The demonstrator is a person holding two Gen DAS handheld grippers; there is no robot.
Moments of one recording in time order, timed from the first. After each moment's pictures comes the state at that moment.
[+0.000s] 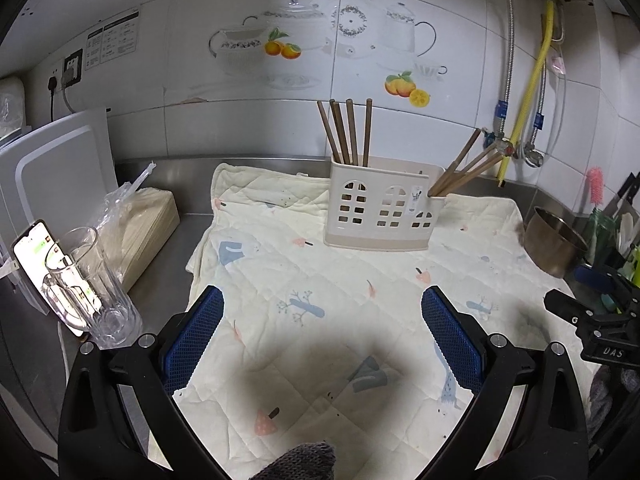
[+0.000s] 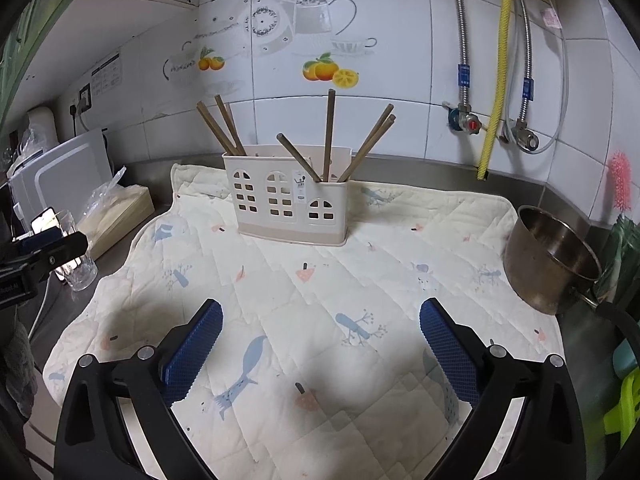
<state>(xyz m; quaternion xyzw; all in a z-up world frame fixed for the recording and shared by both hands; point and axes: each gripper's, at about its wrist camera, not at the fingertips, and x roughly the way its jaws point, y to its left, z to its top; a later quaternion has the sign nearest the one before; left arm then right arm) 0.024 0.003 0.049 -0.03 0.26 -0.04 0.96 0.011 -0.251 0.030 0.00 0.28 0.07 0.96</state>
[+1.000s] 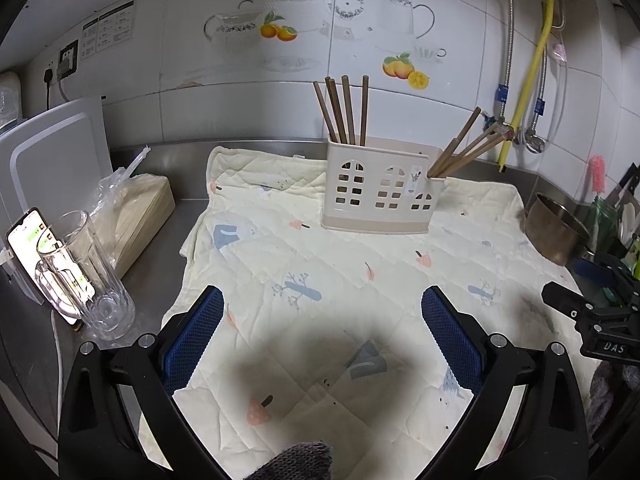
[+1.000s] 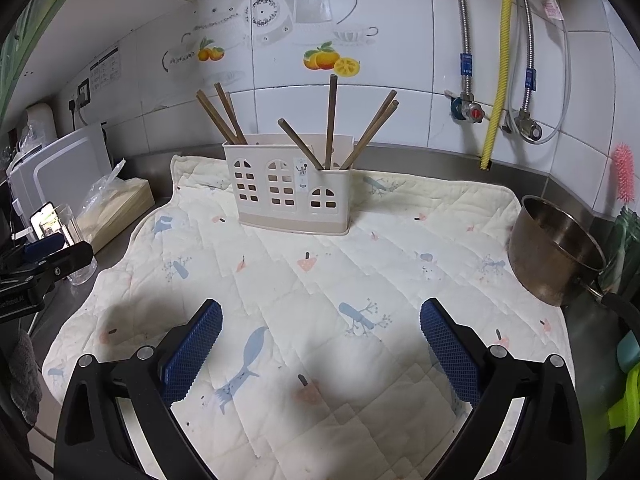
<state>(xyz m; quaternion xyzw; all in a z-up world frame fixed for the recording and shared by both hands) 0.026 -0.003 0.034 -0.03 0.28 -0.05 0.96 0.014 -0.249 0.020 0.00 0.29 0.07 0.95</state>
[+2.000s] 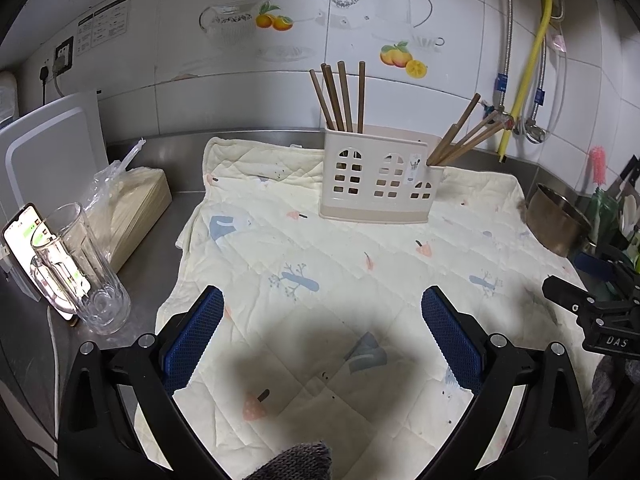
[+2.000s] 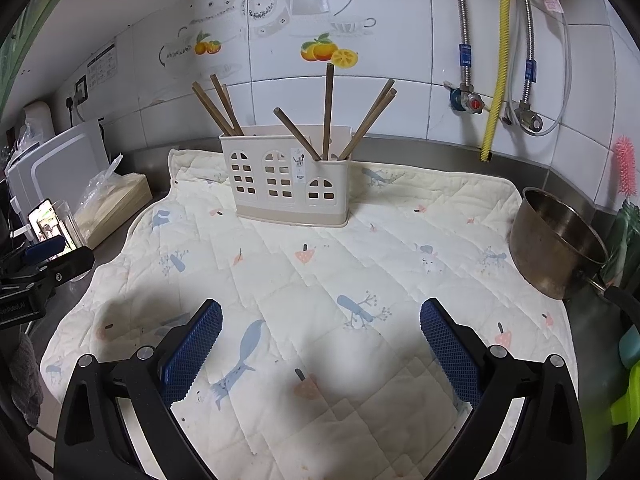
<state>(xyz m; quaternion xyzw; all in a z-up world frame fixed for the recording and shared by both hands) 0.028 -0.005 0.025 -0.02 0.29 -0.05 0.95 0.017 -0.250 0.014 0.00 0.30 0.07 0.95</state>
